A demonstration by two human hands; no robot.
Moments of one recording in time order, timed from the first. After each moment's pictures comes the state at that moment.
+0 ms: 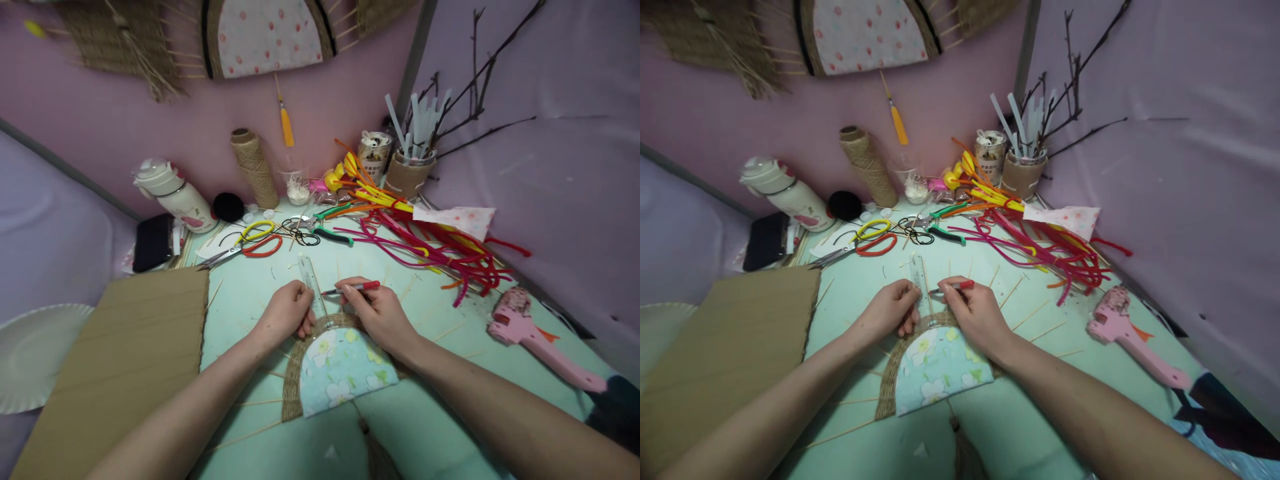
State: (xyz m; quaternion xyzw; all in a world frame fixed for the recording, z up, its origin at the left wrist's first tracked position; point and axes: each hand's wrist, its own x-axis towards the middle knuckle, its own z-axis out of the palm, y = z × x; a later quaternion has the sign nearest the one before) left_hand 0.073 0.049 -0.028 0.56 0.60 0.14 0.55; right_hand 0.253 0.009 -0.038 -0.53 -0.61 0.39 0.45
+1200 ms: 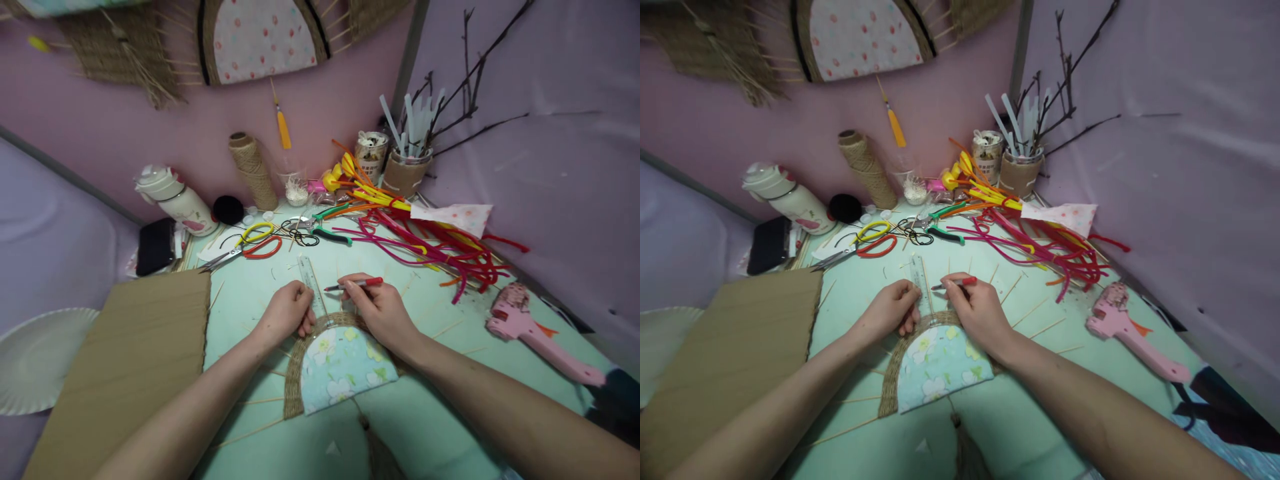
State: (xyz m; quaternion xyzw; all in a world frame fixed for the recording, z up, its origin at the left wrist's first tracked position) left_hand 0.073 0.049 -0.028 0.56 0.59 0.14 0.56; right_hand 0.254 0.007 -0.037 -0.53 -0.60 0.37 0.47
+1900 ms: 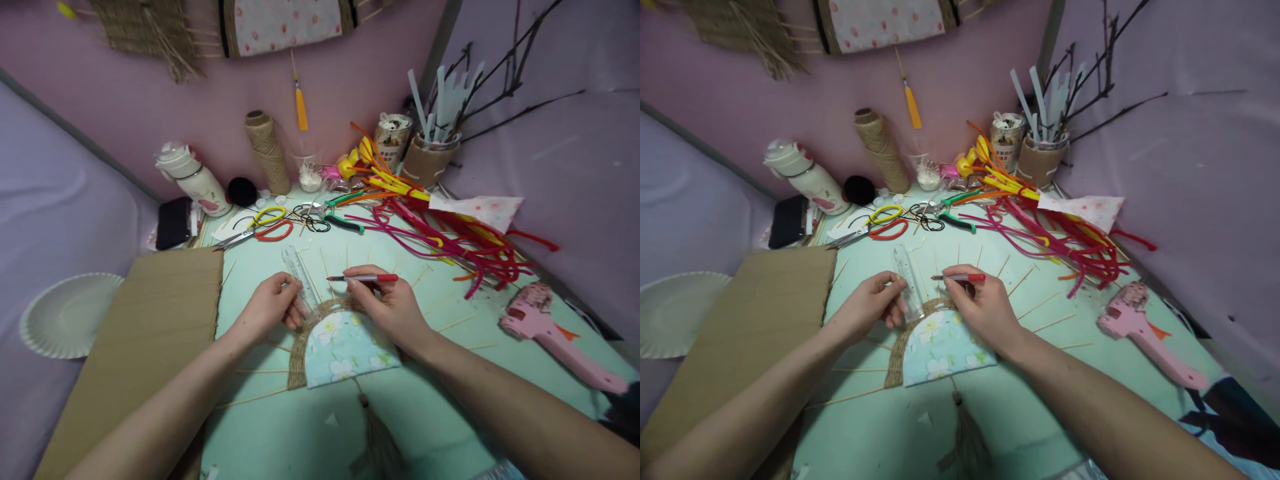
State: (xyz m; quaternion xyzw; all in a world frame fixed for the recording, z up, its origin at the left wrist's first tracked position) left_hand 0.044 0.024 -0.008 0.47 0.62 0.20 0.59; right_hand 0.252 -0.005 -0.027 -0.51 -0.61 0.39 0.47
